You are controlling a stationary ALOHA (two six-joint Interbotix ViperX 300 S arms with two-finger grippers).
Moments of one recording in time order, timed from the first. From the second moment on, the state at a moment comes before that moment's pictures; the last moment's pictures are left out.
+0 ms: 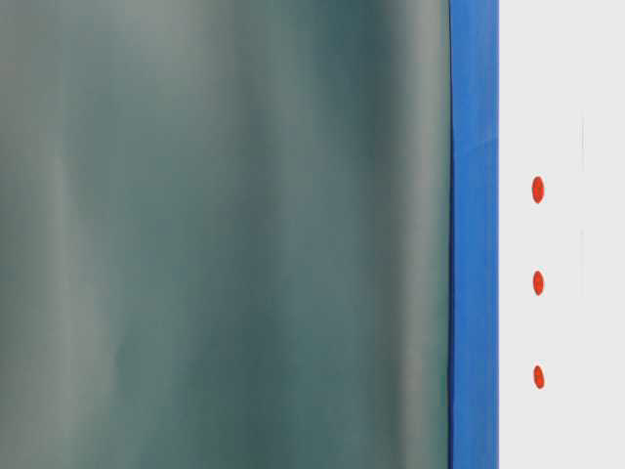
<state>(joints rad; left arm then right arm) 0.00 -0.97 1.18 0.00 -0.29 0.00 0.00 -0.96 1.19 0.00 -0.29 0.00</state>
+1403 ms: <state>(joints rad) 0.00 -0.97 1.20 -0.01 -0.26 -0.02 0.22 0.17 0.70 0.11 -0.34 0.20</state>
